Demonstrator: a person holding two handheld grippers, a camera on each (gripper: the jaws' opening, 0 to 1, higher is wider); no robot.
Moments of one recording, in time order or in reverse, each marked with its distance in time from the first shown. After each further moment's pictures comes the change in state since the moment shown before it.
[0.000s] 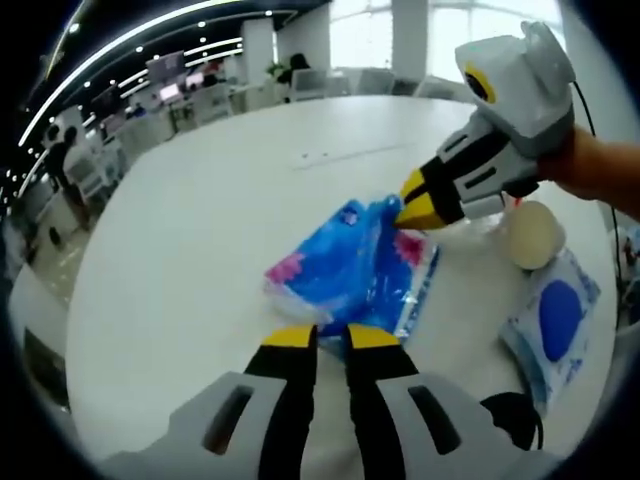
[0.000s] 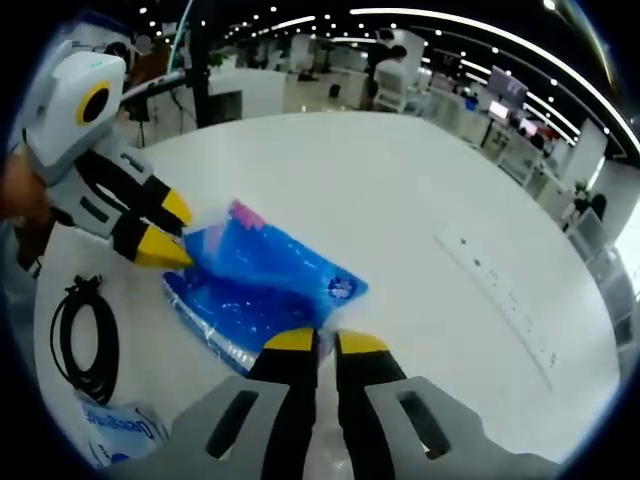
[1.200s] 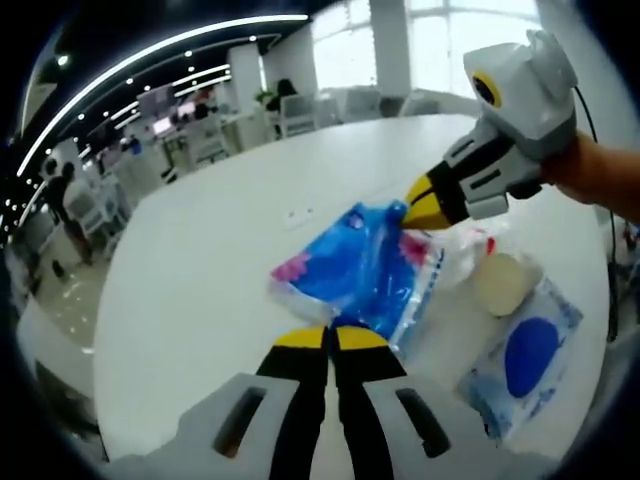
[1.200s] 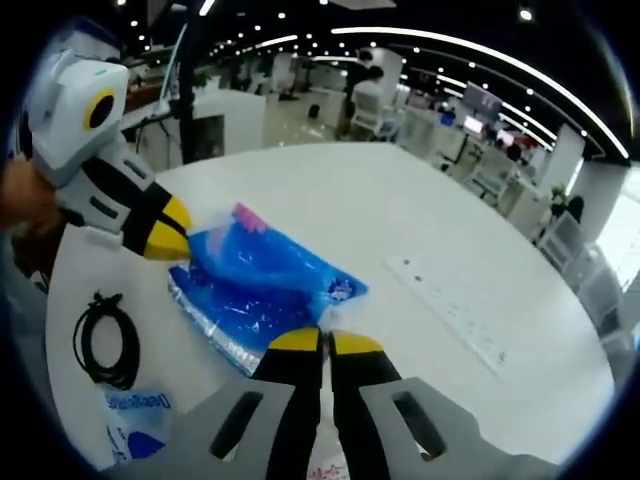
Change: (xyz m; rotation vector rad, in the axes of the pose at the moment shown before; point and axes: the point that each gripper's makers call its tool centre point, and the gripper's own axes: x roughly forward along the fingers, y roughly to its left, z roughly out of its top) left arm -0.030 -0.032 0.075 0.089 -0.102 -0.007; right arm -0.081 -0.037 0.019 0.026 -0.083 -0.104
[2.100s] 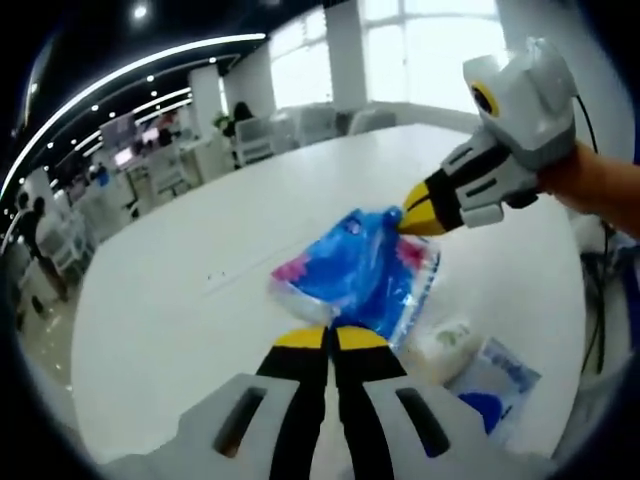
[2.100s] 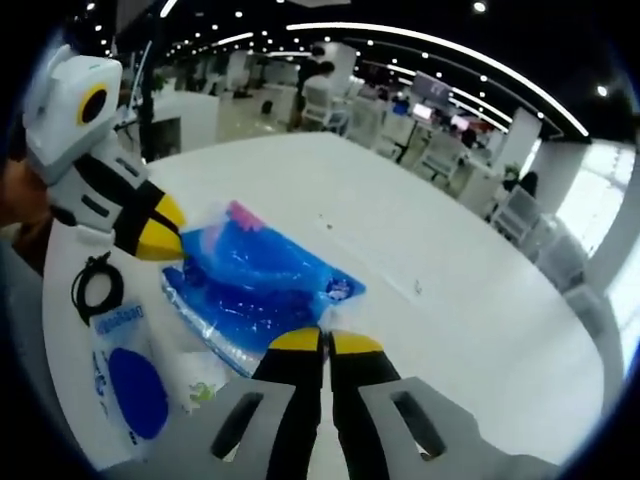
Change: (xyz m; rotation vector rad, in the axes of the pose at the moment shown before) left arm 0.031 -0.125 0.070 0.086 -0.069 -0.145; right arm -0.109 -0.071 -0.080 0.091 0.043 -0.184
